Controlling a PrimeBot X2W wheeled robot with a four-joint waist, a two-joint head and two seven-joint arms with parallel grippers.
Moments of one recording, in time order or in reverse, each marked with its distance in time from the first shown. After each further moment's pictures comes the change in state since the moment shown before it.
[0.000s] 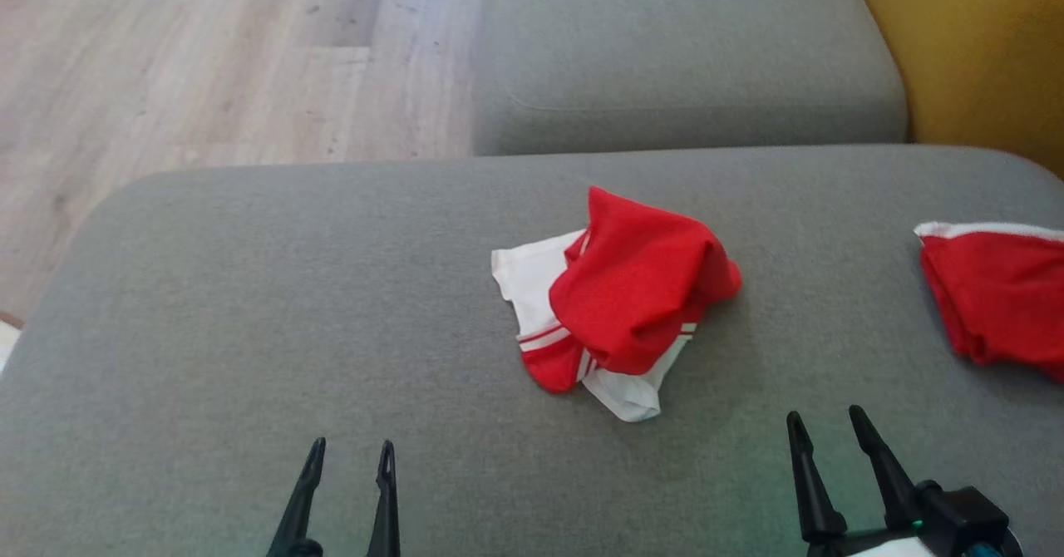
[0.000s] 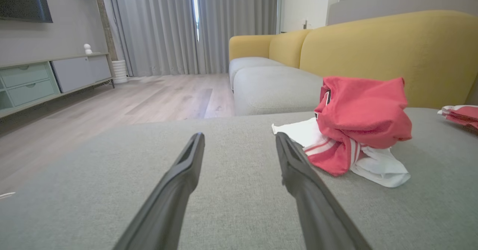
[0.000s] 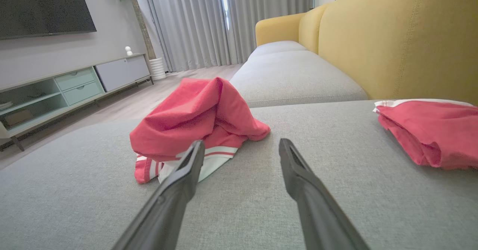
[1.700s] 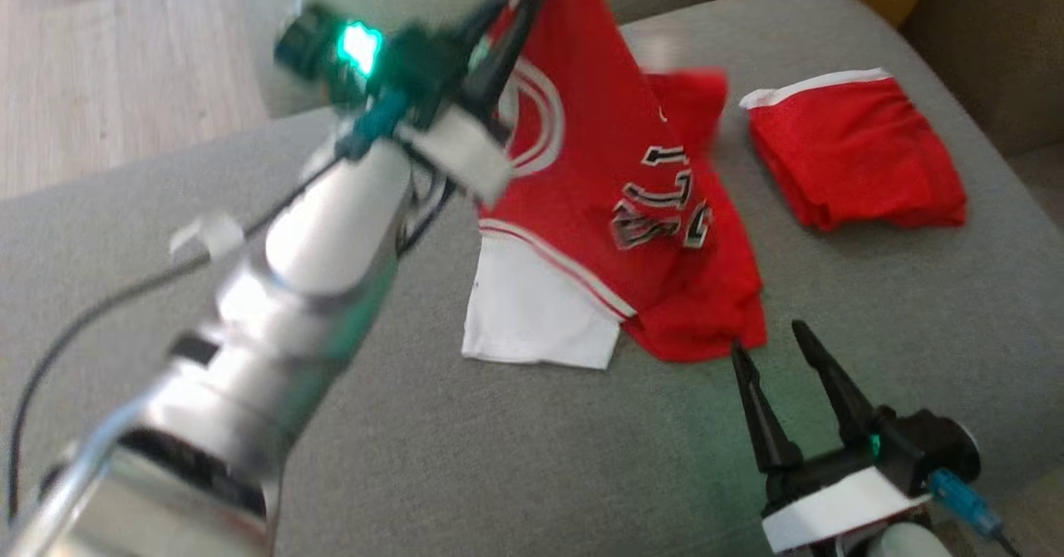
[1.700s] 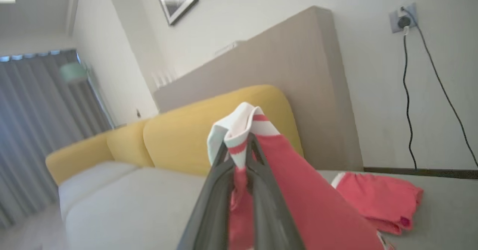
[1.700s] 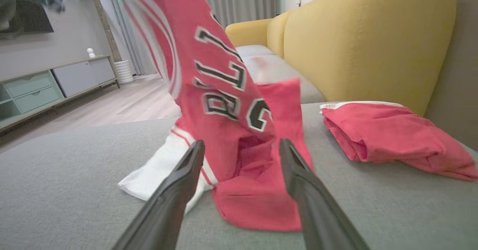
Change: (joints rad) left arm -1.204 0.001 -0.455 0.636 -0.214 -0.221 -0.004; right arm -0.169 -0.067 0.150 -0.025 0.008 0.000 0.000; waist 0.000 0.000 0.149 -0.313
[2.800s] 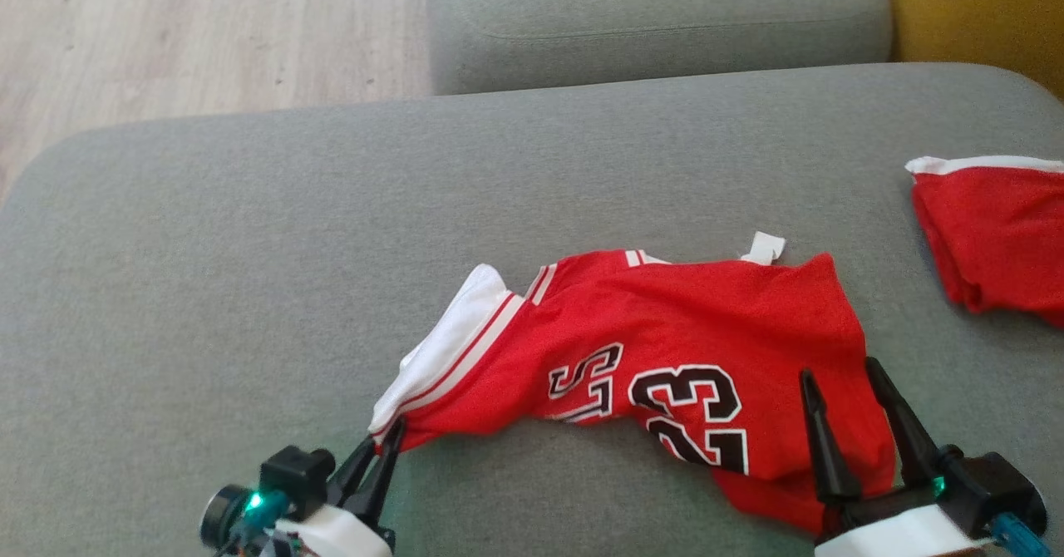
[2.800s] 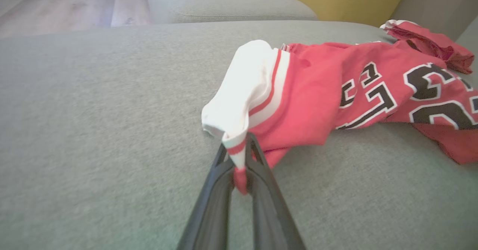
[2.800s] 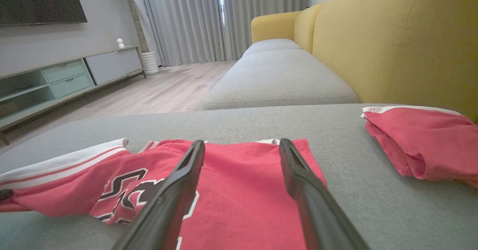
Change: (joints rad) left arm 0.745 0.337 -0.203 -0.303 -0.466 0.191 0.034; right arm 0.128 0.016 -0.137 -0.055 -0.006 0.000 0.000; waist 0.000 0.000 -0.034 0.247
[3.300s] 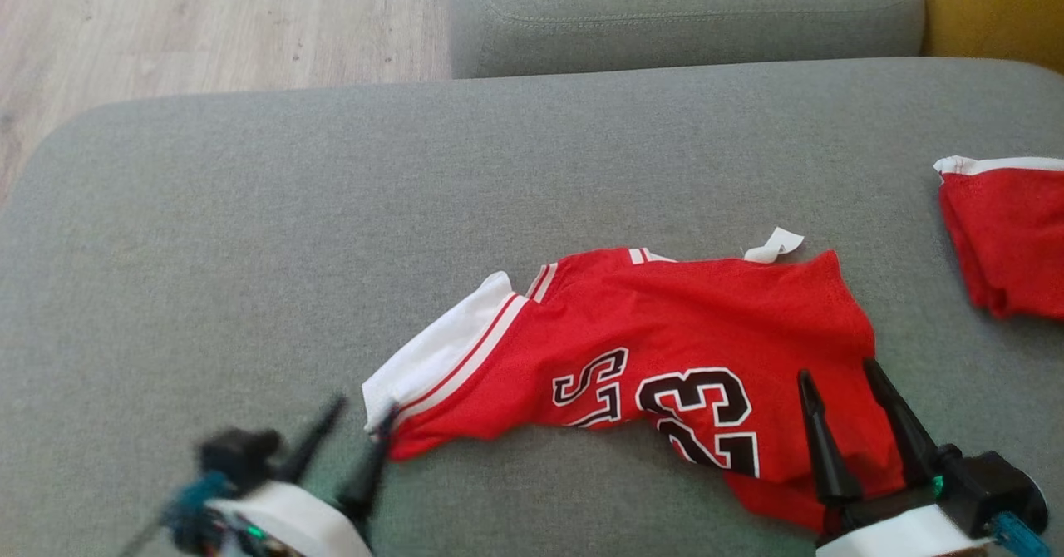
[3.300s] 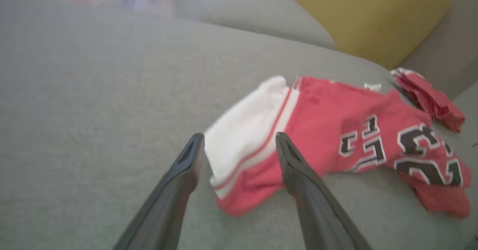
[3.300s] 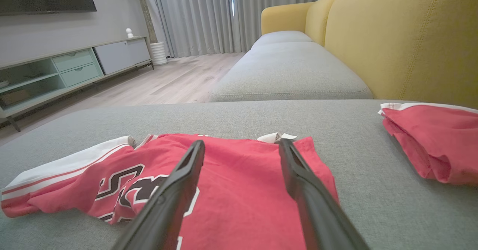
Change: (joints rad) left arm 0.094 0.093 0.087 -0.272 -0.166 0.032 0.122; right arm -0.001 -0.020 0.012 0.000 0.000 0.000 0.000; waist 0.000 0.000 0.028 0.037
